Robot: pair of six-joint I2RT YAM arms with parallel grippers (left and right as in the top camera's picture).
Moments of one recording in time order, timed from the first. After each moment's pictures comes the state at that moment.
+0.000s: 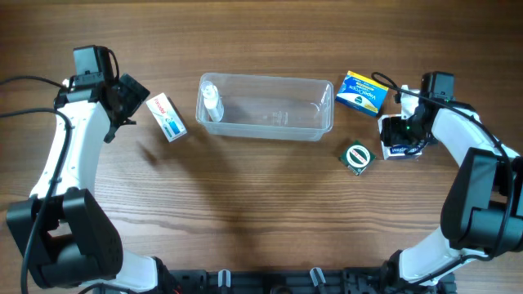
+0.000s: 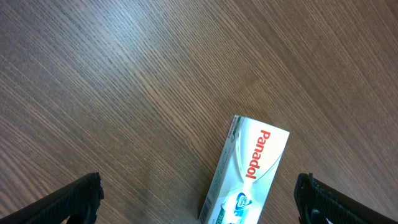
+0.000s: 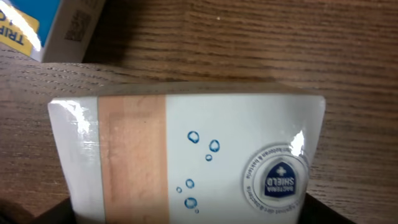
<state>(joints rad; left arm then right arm) 0.17 1.68 1.25 -0.72 -0.11 -0.72 -0.20 1.83 1.05 -0.57 -0.01 -0.25</state>
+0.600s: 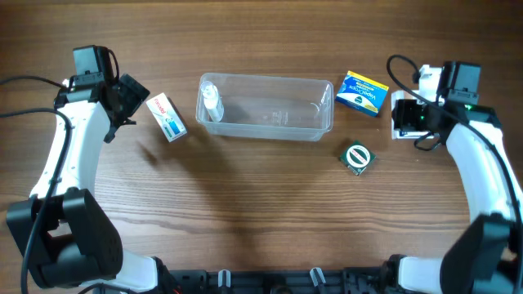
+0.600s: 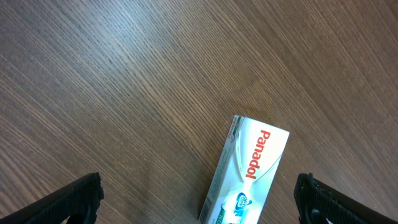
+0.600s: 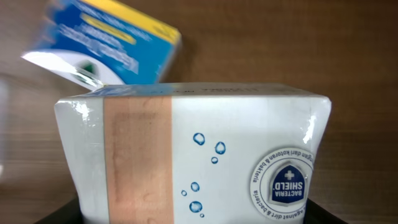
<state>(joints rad) 0.17 1.68 1.25 -0.72 -0.11 -0.72 -0.19 1.52 1.07 -0.62 -0.05 -0.16</state>
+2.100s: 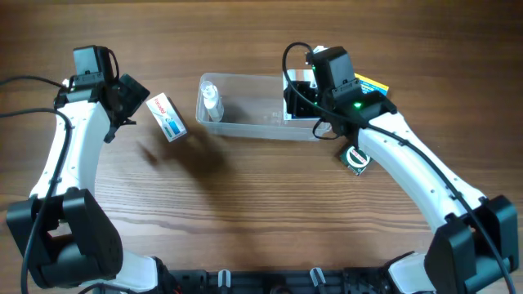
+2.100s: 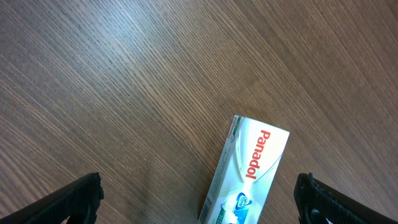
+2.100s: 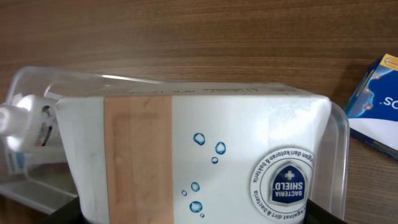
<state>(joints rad) 0.17 1.68 1.25 -0.72 -0.11 -0.72 0.44 1.63 1.23 -0.49 0.00 0.40</state>
